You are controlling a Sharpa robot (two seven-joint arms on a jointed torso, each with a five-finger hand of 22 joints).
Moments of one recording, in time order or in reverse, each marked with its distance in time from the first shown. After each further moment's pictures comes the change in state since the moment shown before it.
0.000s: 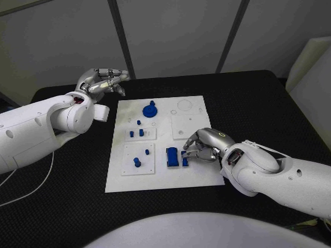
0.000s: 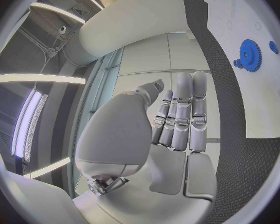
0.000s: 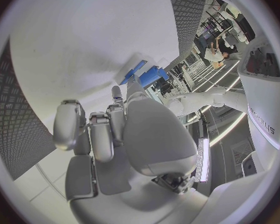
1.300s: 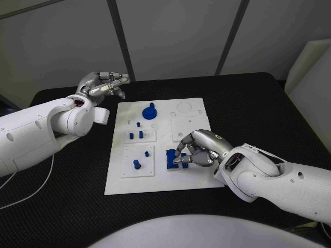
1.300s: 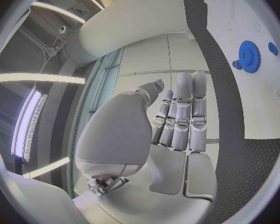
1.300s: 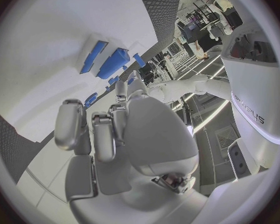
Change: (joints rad) left arm -0.004 0.000 0.000 0.001 0.000 0.003 -0.003; left_hand 0.000 0.000 0.000 0.000 0.000 -0.004 0.004 0.000 -0.001 -0.007 0.000 0.004 0.000 0.000 0.000 0.000 -0.002 0.000 0.000 0.000 0.000 -0.001; right arm -0.002 -0.005 -0.002 0.047 0.093 -0.078 0.191; right_hand -0.040 -0.003 -0.051 -0.029 0.052 0.053 -0.062 0.219 0.110 -0.001 -0.035 0.014 -0.017 0.000 -0.037 -0.001 0.000 0.000 0.001 -0.031 -0.007 0.000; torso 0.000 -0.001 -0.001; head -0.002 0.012
